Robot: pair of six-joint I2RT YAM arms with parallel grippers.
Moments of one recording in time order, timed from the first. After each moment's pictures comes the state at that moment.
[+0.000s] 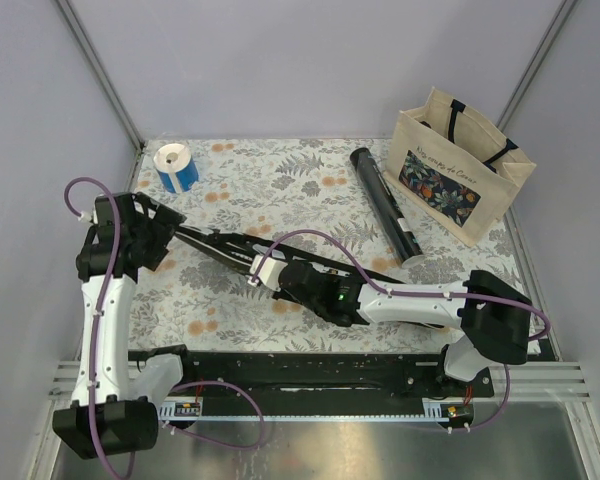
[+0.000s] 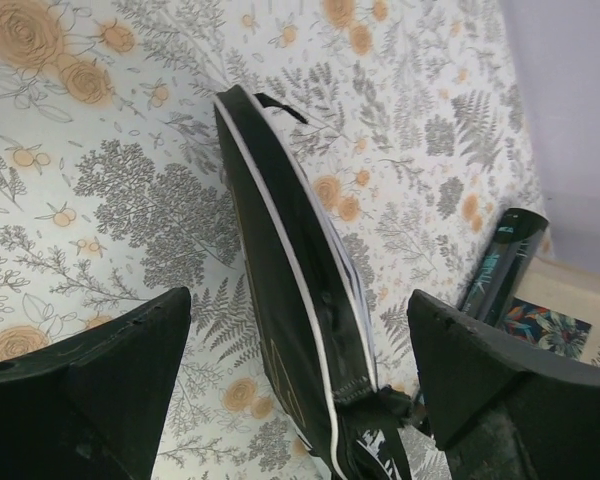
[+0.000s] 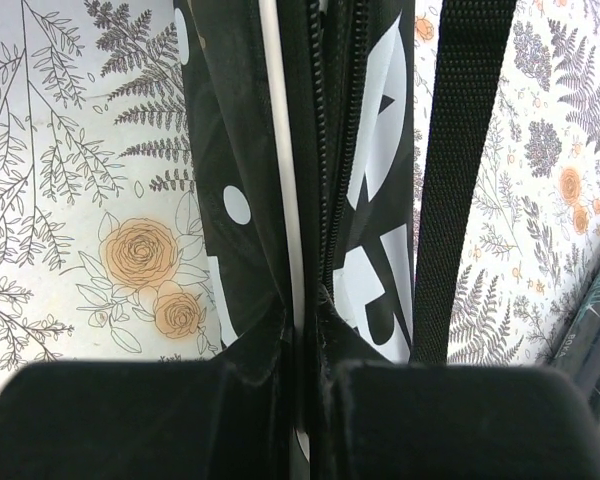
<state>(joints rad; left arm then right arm) 0.15 0.98 1.07 -0.88 0.03 -0.92 1.21 1.58 0.98 -0.03 0.40 -0.30</state>
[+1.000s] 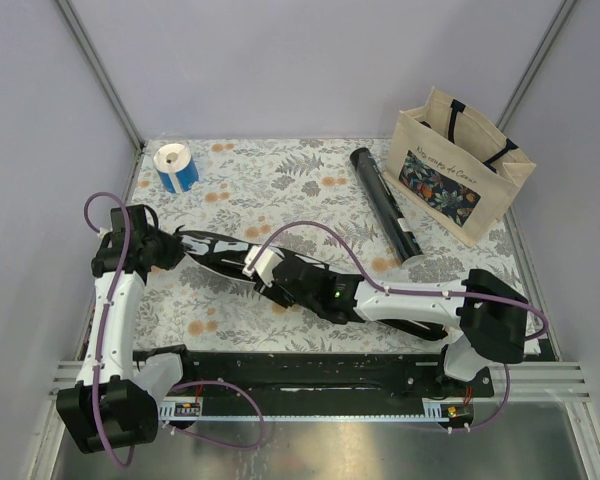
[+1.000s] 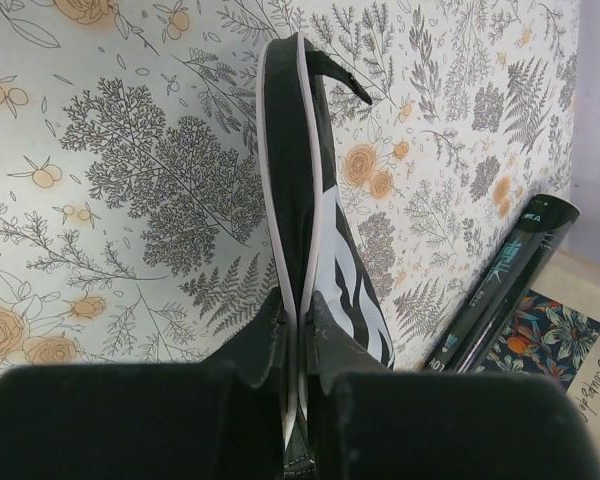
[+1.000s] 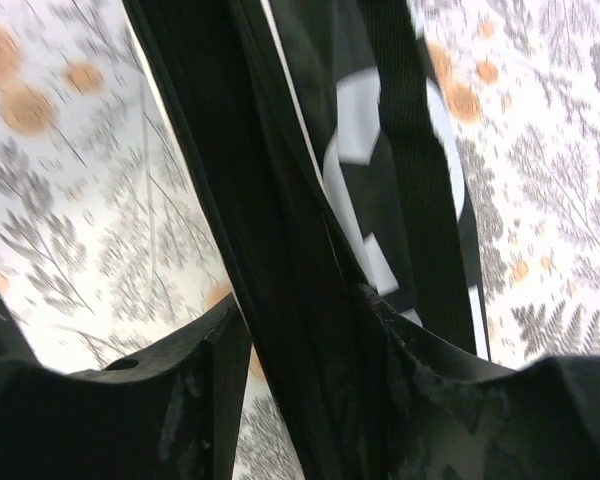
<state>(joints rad) 0.16 0.98 0.89 -0.78 0.12 -0.99 1.22 1.59 1.02 -0.01 0.30 -0.13</state>
